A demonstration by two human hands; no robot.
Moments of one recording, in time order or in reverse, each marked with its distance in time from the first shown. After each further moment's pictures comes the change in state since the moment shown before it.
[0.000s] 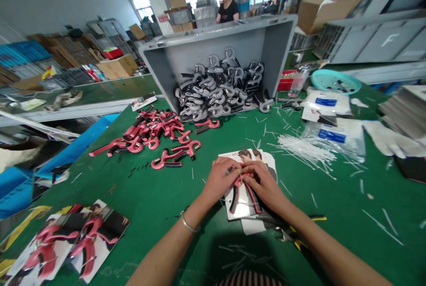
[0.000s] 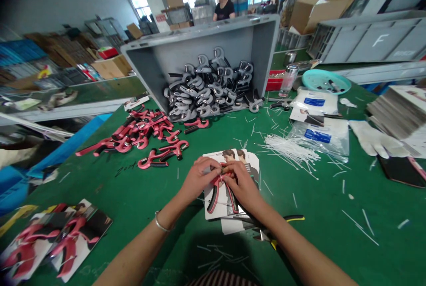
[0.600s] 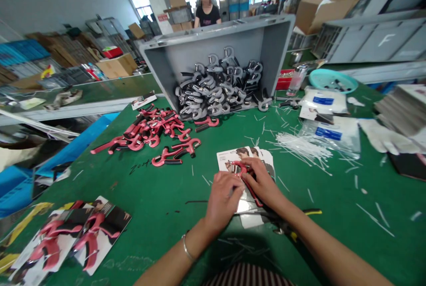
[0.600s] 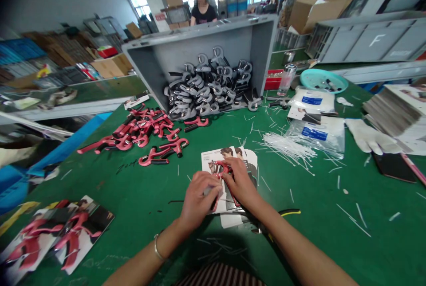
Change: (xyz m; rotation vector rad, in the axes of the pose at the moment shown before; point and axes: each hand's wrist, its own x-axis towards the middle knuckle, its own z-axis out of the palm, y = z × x) left_hand -0.067 0.025 0.027 0.121 0.076 0.104; right_hand -0.004 -0.002 0.005 -0.104 0.034 -0.061
